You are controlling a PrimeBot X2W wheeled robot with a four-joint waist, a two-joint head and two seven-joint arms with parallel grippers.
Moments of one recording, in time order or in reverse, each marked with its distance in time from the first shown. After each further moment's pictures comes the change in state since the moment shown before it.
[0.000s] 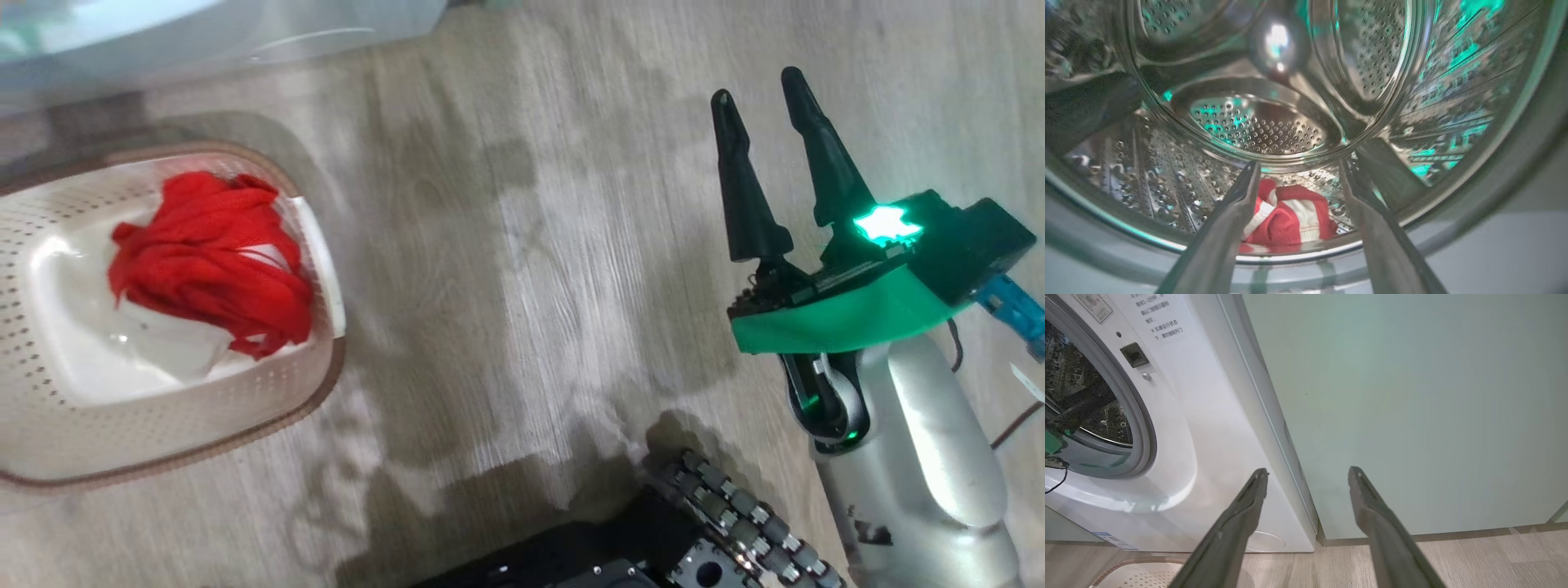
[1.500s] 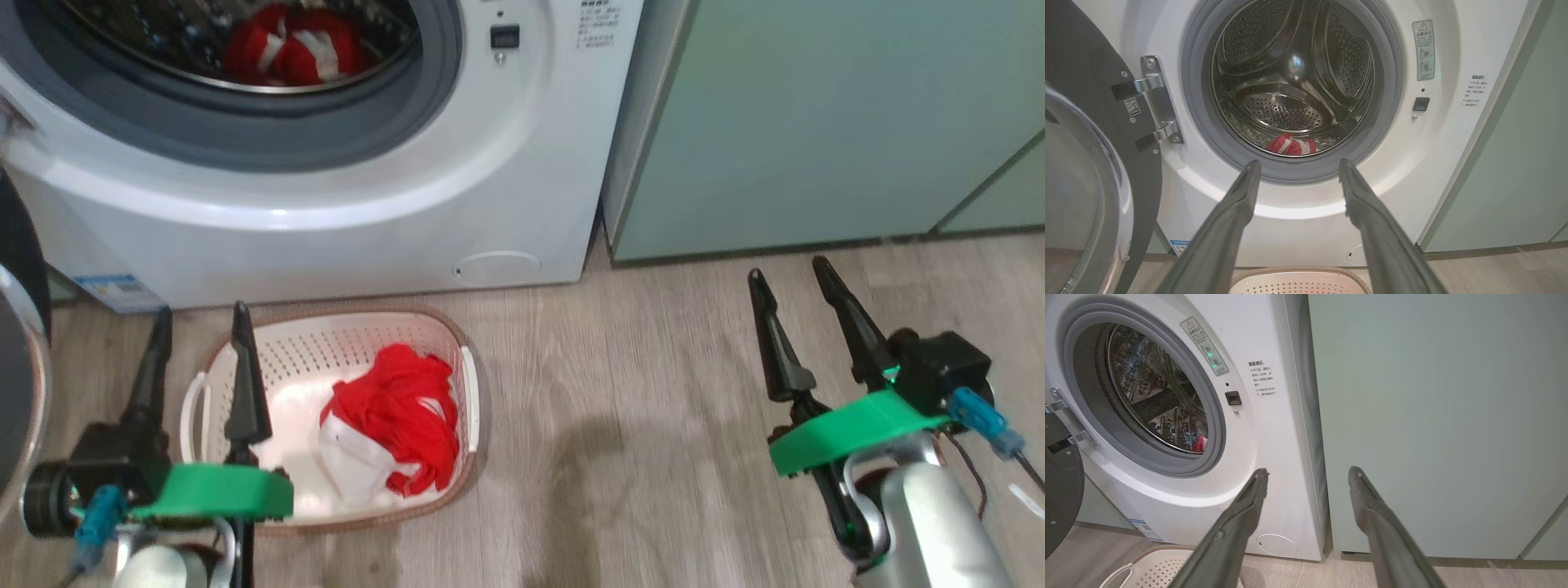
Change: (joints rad) left arm 0.922 -0.333 0.003 -0.418 0.161 0.036 0.003; right arm 0.268 0.000 -0.148 0.082 -0.182 0.000 0.079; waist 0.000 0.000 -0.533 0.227
